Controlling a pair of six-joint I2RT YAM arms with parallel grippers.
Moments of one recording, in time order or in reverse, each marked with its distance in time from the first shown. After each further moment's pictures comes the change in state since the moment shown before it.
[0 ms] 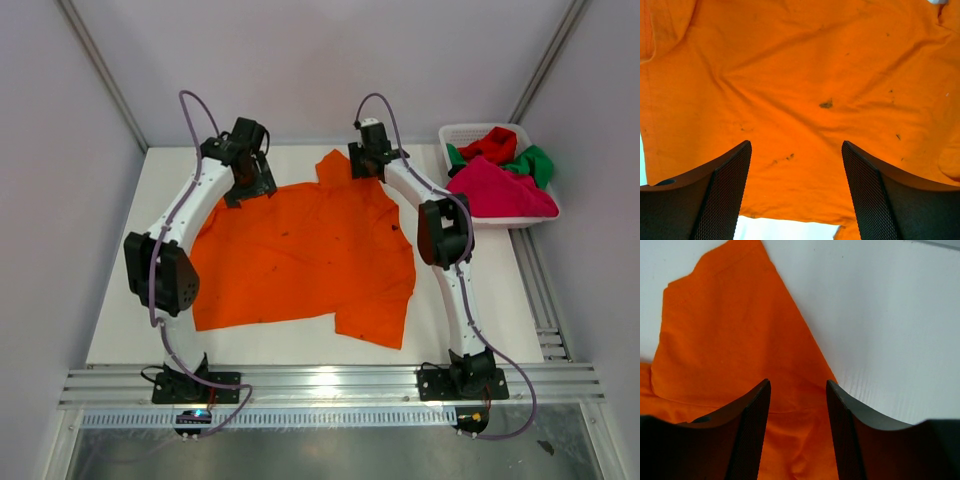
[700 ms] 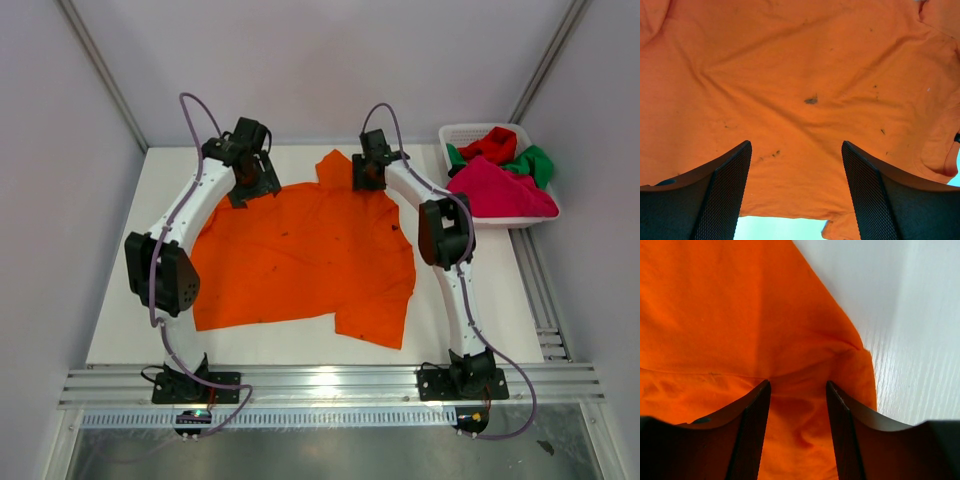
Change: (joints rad) left arm -0.013 0.000 0.000 0.015 0.041 -0.042; right arm 0.000 -0.012 -0.053 -0.136 -0.017 0.148
